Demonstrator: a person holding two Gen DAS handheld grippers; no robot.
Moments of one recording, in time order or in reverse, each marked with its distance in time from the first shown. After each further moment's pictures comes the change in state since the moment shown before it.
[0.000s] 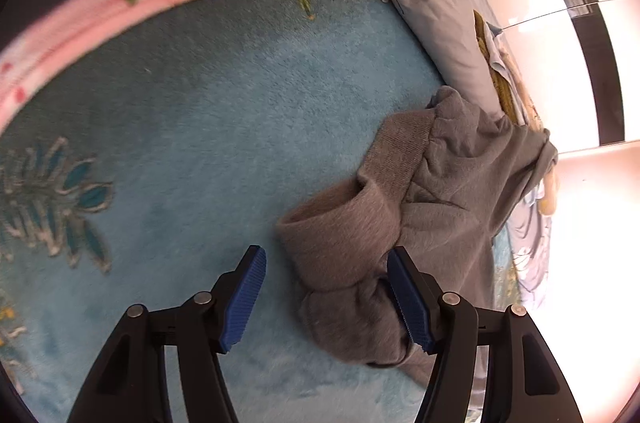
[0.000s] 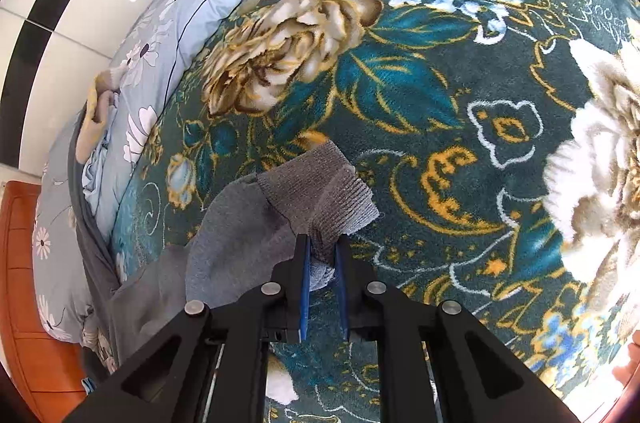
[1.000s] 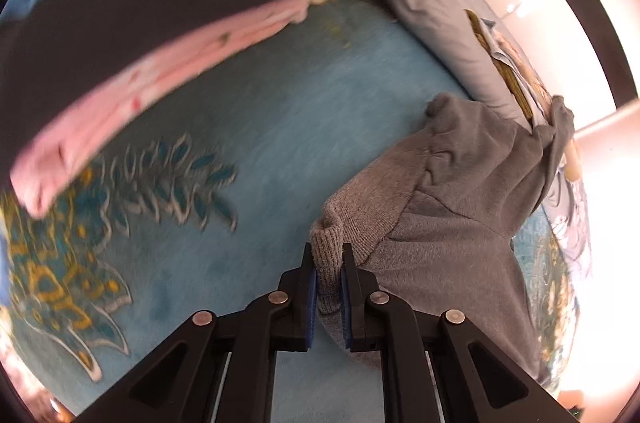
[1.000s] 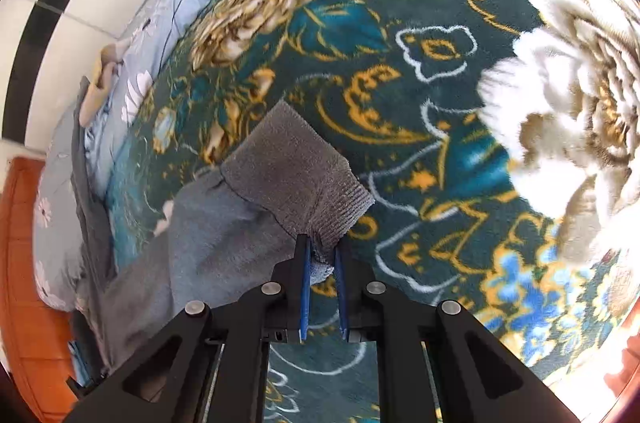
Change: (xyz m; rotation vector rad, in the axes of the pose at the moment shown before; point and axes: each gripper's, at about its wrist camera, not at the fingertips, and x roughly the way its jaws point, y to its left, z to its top) left arm -0.058 0.027 -0.035 0.112 -0.104 0.161; right arm -0.007 -0.052 -0.044 -0.046 0.058 0.023
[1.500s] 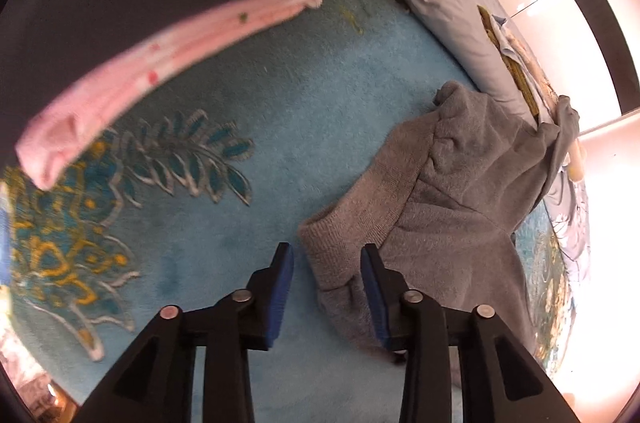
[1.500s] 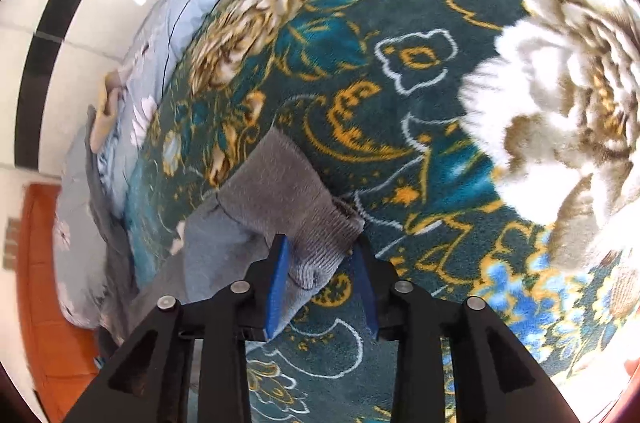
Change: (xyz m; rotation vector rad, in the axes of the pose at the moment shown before) left arm -0.020 -0.001 -0.001 0.001 0.008 0.034; right arm -0.009 -0.026 0.011 0.118 -0.047 0.105
